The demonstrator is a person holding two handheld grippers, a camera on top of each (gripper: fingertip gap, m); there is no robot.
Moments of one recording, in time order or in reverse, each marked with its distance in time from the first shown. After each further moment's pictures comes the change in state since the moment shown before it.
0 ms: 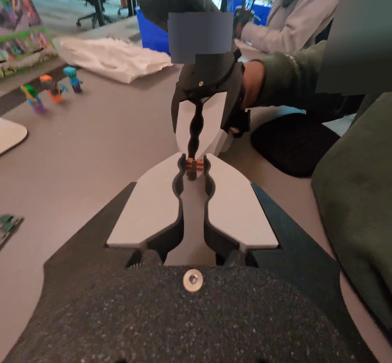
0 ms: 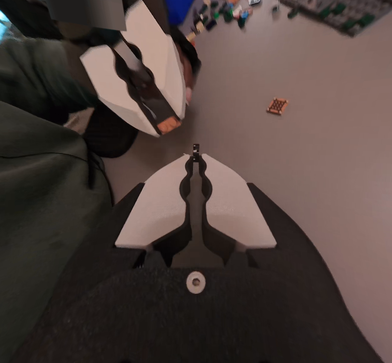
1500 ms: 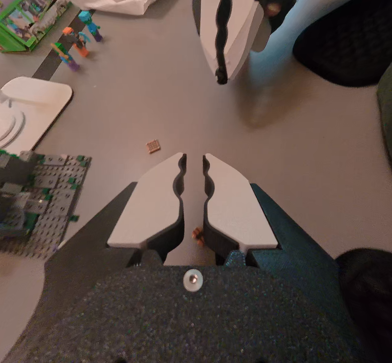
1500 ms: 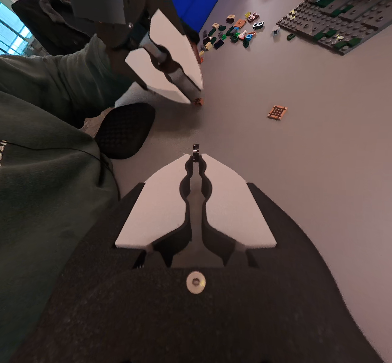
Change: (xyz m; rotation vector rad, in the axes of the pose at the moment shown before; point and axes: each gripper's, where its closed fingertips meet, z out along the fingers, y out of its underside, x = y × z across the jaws) left arm -0.025 0.048 -0.049 -0.311 -0.142 0.226; right arm -0.007 -0.004 -0.016 0.088 -0.035 -0.029
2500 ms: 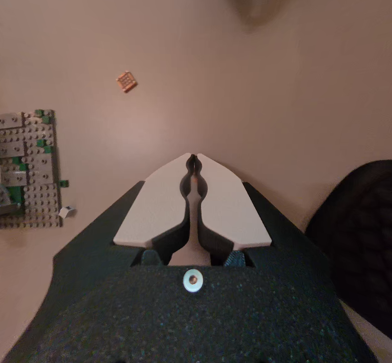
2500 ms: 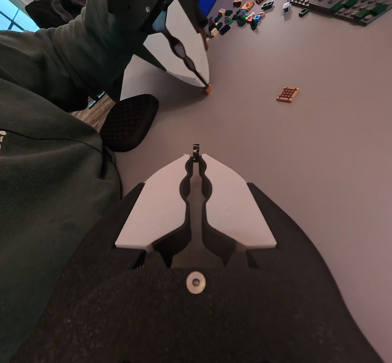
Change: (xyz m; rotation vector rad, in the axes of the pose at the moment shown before) left arm -0.001 0.060 -0.014 -0.364 0.136 0.110; right arm 0.000 0.018 0.004 -0.005 -0.045 0.026
